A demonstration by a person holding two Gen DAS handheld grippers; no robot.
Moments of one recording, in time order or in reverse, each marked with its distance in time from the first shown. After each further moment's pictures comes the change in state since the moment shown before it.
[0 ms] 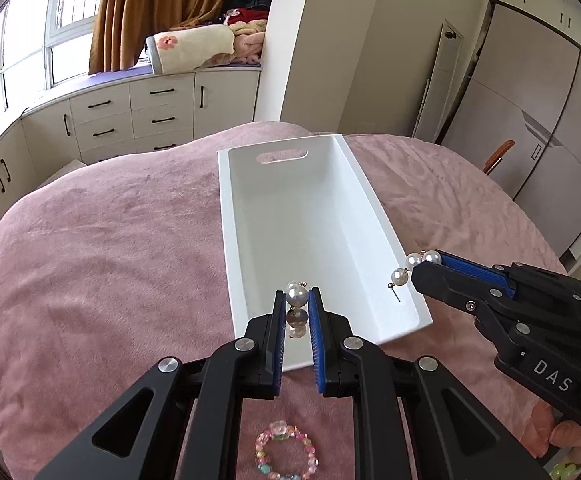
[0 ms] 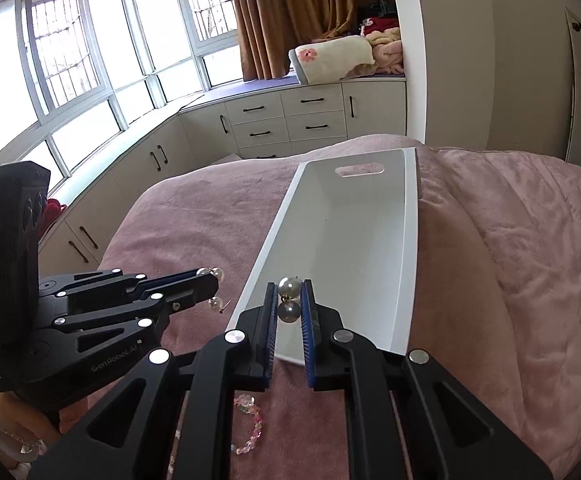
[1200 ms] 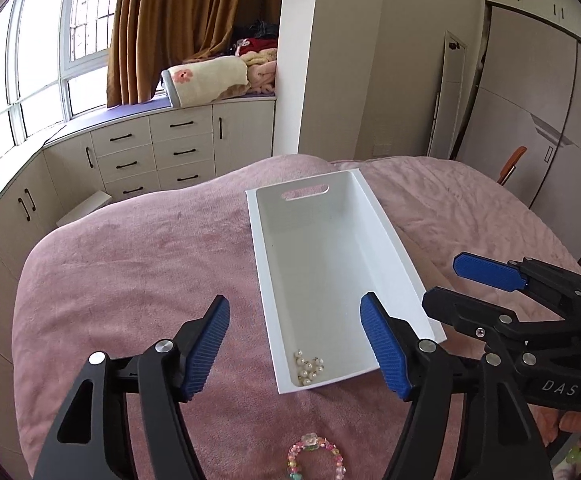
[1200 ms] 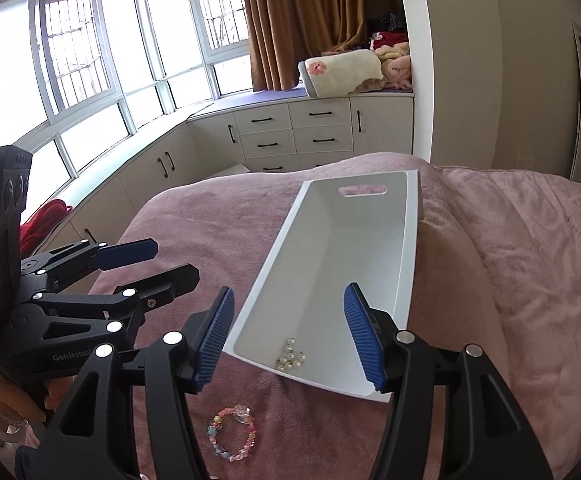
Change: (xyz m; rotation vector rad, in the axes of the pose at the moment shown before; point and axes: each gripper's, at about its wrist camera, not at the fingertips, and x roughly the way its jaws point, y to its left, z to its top) left arm -0.052 0.001 -0.001 0.060 -0.118 0.107; right arm -0.041 0.020 -0.004 -0.063 -0.086 0.045
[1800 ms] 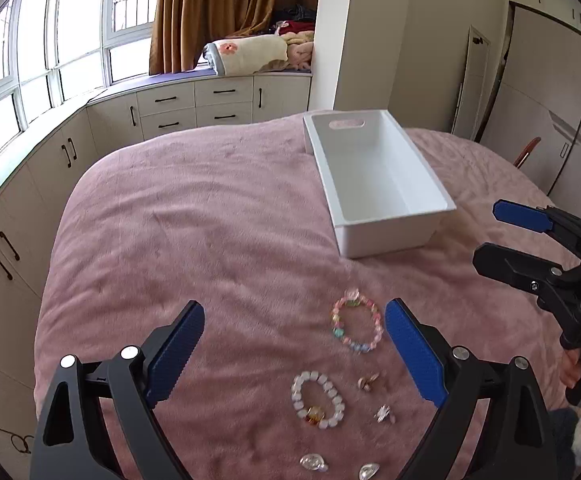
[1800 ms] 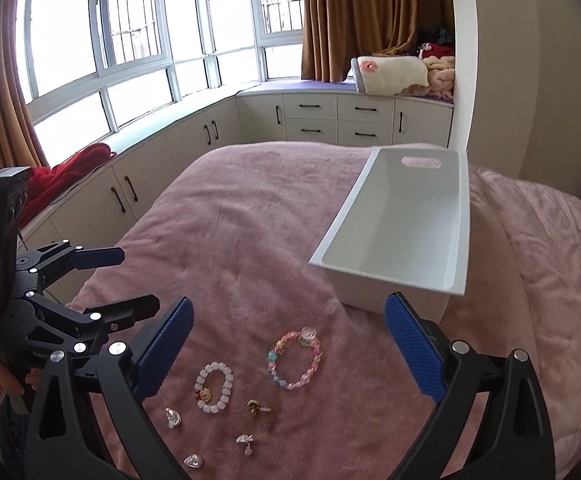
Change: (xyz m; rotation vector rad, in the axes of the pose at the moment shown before) left arm -0.094 0.041 -0.157 -0.064 0.078 0.085; right arm -0.032 0.081 -0.104 -0.121 0.095 0.069
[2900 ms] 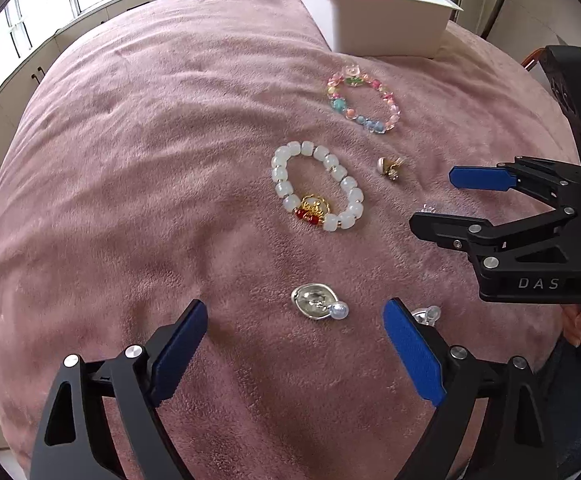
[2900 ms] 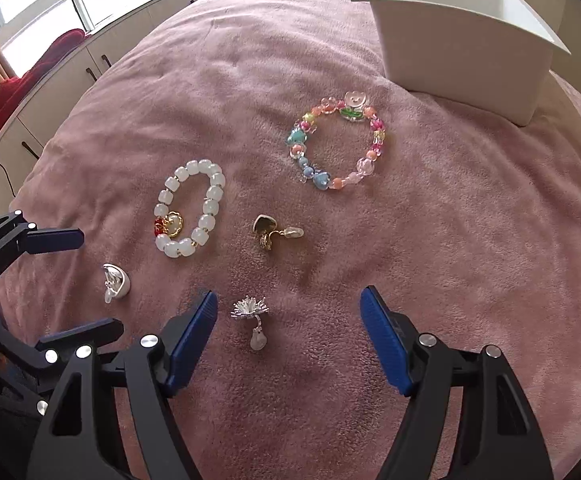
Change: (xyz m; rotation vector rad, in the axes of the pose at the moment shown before) left arm 0.075 -0.012 -0.147 0.036 0.363 -0.020; right arm 0.107 0.023 -0.140 0.003 0.392 -0.048
